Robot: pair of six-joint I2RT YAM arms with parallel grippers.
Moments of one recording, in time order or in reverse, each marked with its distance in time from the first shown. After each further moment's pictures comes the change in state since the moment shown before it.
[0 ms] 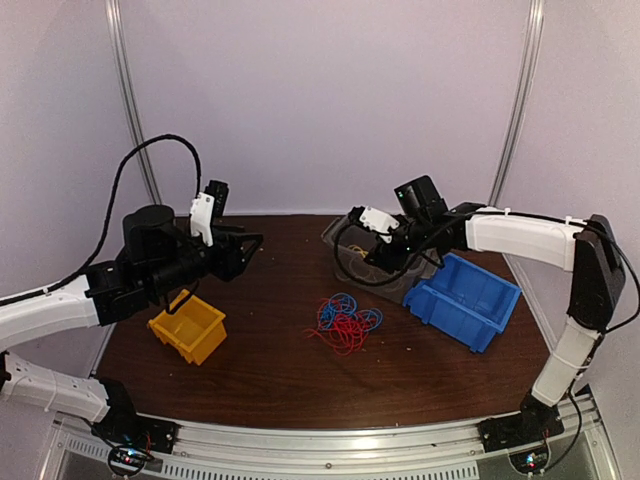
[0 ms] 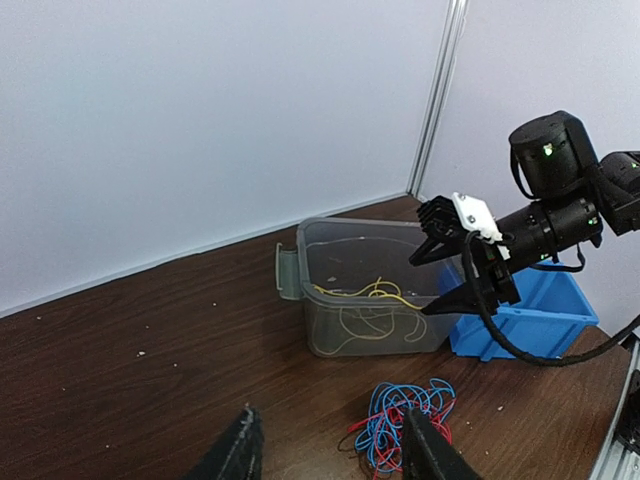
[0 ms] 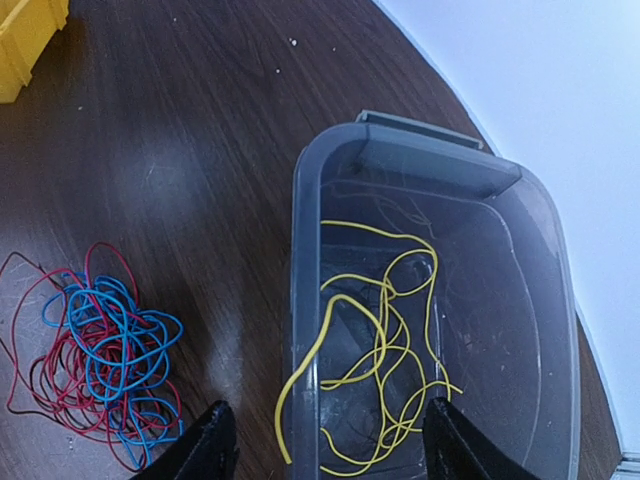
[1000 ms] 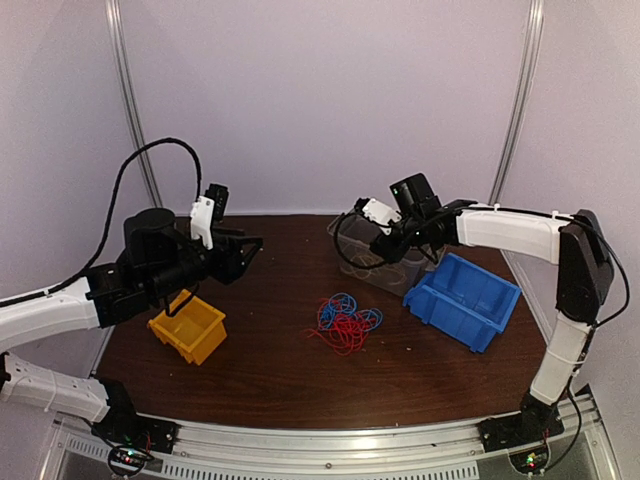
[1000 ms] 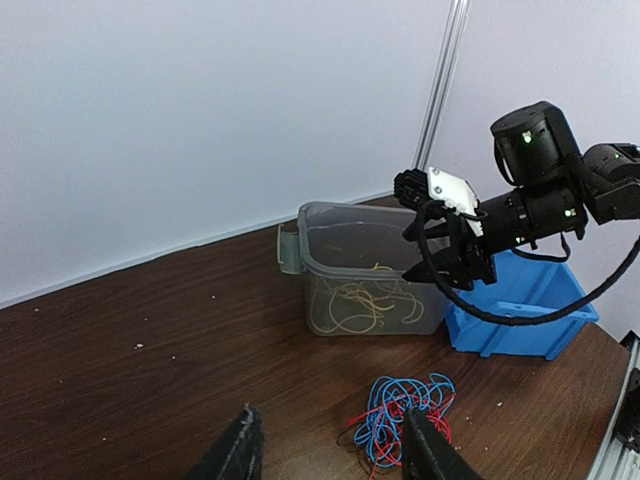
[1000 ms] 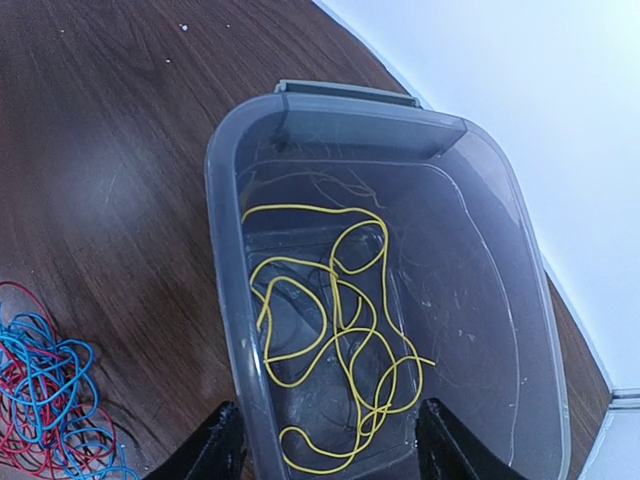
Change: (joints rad) left arm 0.000 -0.001 -0.018 0.002 0.002 -0.012; right arm -0.019 0.084 0.069 0.006 0.179 0.106
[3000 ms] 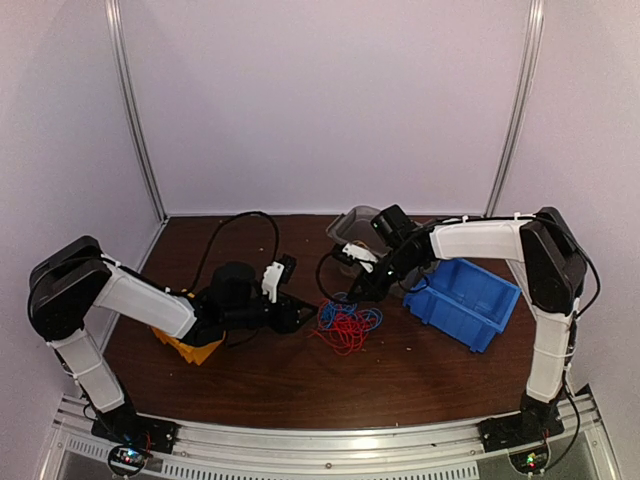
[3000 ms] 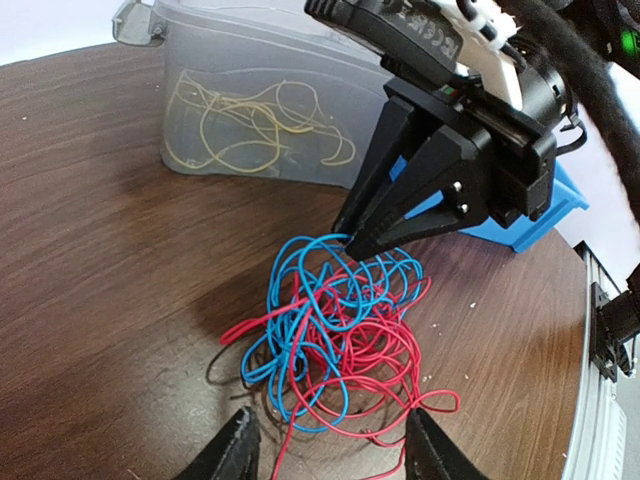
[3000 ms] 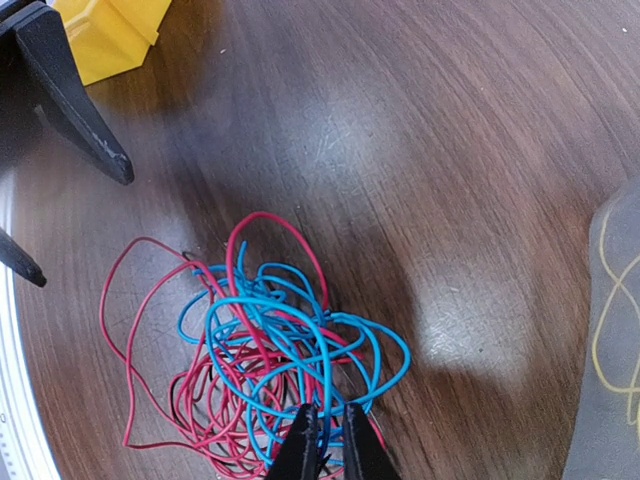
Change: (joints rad) left arm 0.000 0.652 -0.112 0.554 0.359 -0.179; right arm 0.035 0.162 -0.002 -0.132 -0.579 0.081
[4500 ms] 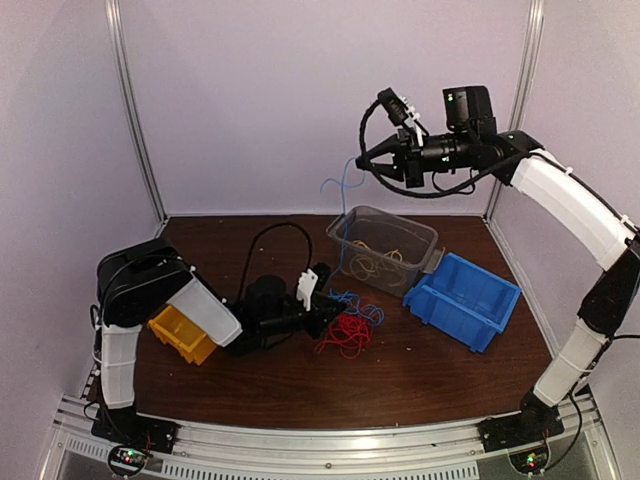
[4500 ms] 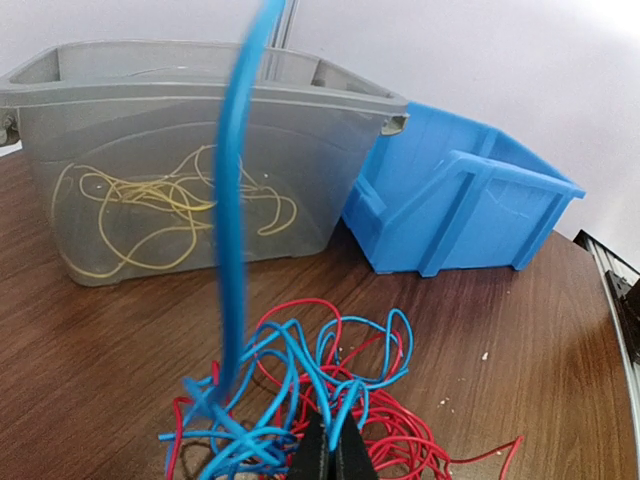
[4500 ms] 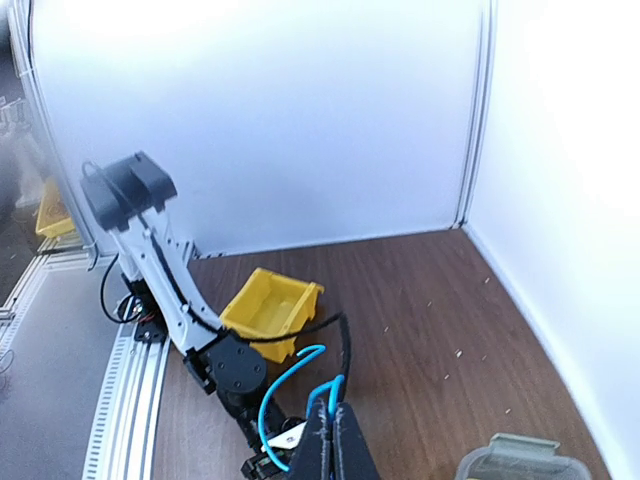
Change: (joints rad) left arm -0.067 0.389 0.186 0.400 0.015 0.154; right arm -0.085 -0.309 0.407 -0.063 -0.391 0.055
